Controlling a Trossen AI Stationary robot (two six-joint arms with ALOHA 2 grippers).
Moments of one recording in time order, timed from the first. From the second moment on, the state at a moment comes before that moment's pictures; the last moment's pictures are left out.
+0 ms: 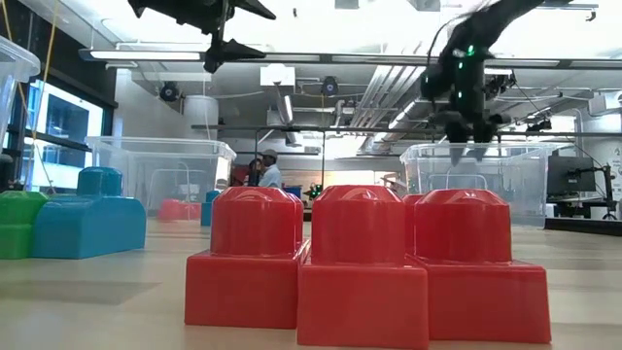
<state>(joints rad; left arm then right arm) 0.49 1.15 1.01 -0.16 0.28 -0.55 -1.03 1.67 1.43 -1.25 0.09 0.11</state>
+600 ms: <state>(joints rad) 0.50 1.15 1.01 -0.16 0.28 -0.52 -1.02 1.89 1.43 -1.22 0.14 0.11</state>
